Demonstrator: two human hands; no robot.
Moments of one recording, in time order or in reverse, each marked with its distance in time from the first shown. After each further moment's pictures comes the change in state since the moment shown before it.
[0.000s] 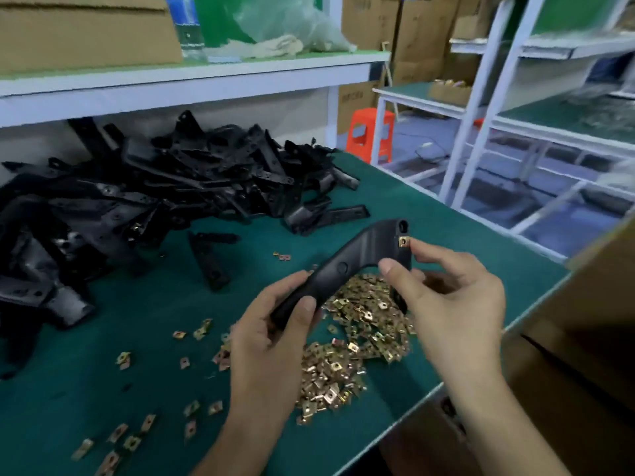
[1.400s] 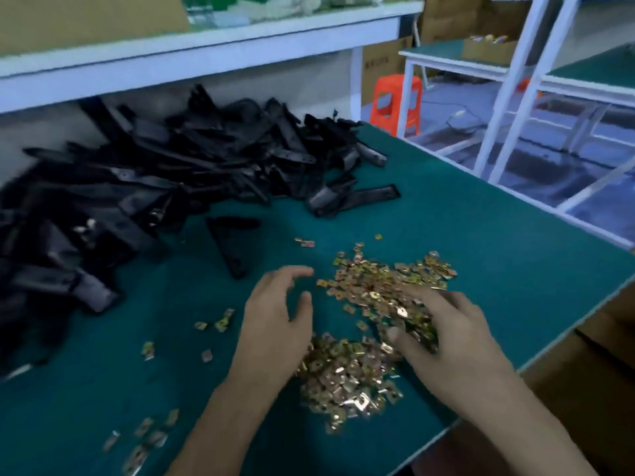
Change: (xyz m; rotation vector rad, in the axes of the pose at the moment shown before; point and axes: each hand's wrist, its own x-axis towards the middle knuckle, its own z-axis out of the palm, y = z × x) left_hand 0.052 -0.035 -0.029 0.809 -0.151 0.055; right_hand -0.011 0.052 -0.011 -0.717 -0.629 0.084
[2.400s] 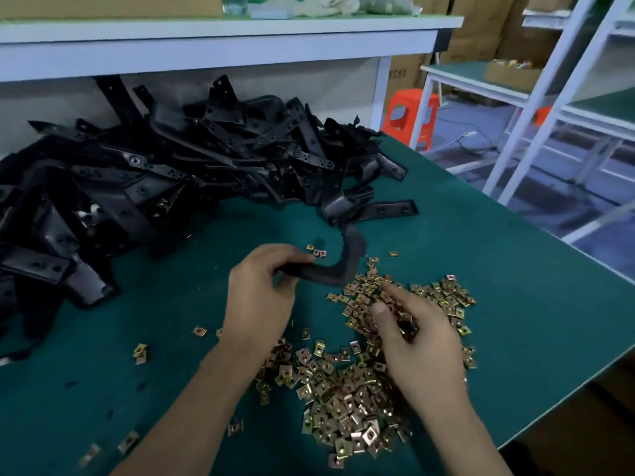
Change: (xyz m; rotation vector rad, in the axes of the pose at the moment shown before) left_hand 0.053 -0.021 -0.017 -0.092 0.224 0.110; right_hand 0.038 -0.032 0.051 0.325 0.223 -0.009
